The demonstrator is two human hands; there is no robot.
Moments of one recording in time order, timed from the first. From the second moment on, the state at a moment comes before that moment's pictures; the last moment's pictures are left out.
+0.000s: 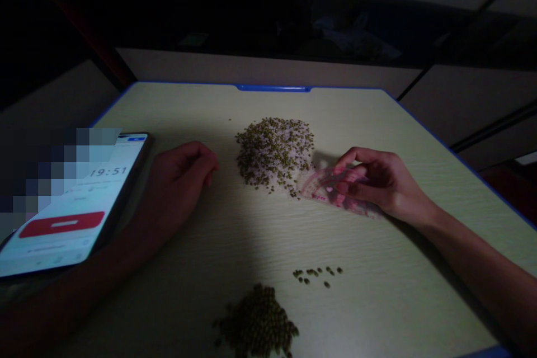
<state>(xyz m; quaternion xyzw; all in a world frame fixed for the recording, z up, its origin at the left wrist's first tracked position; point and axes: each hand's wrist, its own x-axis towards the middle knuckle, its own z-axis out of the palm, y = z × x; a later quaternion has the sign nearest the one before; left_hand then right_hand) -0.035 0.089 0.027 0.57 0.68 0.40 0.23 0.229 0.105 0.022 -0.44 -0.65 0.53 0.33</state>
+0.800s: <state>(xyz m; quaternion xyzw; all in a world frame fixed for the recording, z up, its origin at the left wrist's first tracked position) -0.034 0.089 0.028 0.58 0.67 0.40 0.24 0.225 0.109 0.022 -0.48 -0.62 0.50 0.37</state>
